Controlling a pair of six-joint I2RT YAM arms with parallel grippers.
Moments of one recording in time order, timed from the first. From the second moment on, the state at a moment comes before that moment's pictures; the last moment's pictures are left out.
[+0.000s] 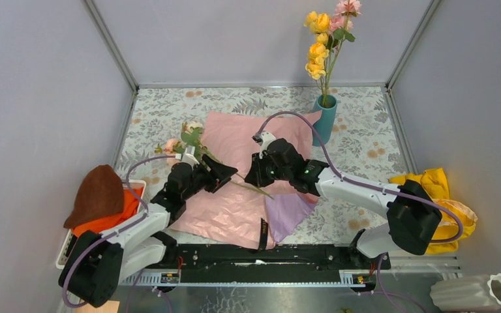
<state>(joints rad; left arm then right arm) -0.43 0.99 0.27 0.38 0.27 -1.20 0.89 1.45 0.94 -0.09 -0.17 0.52</state>
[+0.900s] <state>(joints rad) -0.42 1.28 0.29 0.70 0.40 -1.16 0.91 1.43 0.88 -0.10 -0.17 0.53</state>
